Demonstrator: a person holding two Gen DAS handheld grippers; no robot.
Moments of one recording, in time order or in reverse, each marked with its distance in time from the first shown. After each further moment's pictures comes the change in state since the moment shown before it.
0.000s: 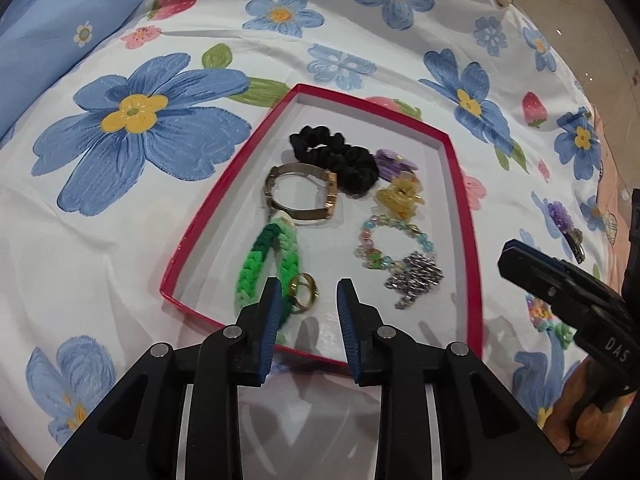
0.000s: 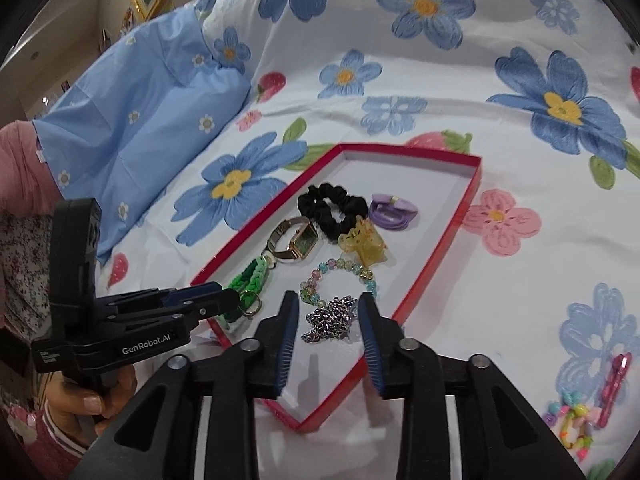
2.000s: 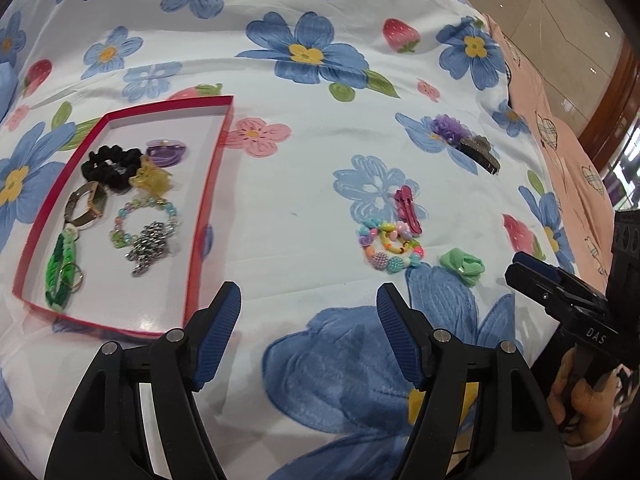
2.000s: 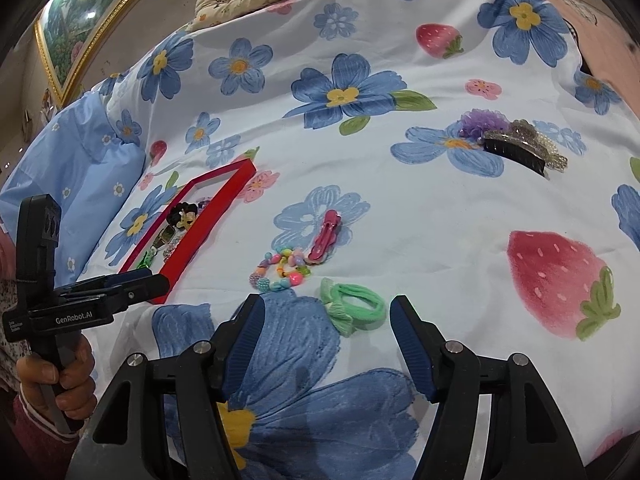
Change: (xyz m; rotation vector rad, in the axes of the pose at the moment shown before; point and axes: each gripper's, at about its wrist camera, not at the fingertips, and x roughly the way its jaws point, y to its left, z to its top) left arm -0.010 -0.187 -0.048 0.301 0.035 -0.159; right arm -0.178 -0.137 -0.129 0.274 -0.147 -0.271
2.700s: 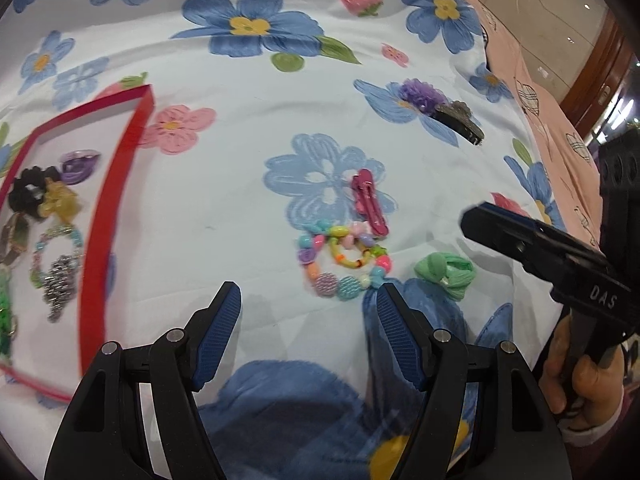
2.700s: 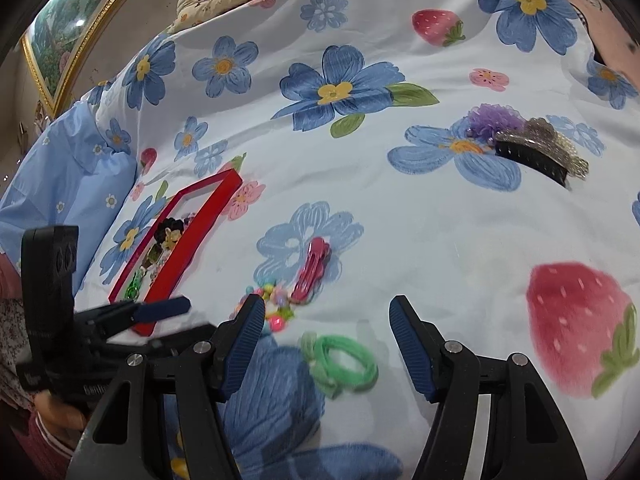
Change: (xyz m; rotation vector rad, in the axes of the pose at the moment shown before) left arm 0.059 -0.041 0.018 0.087 0.087 -0.092; right arm 0.037 -0.015 0.034 0.032 0.029 0.020
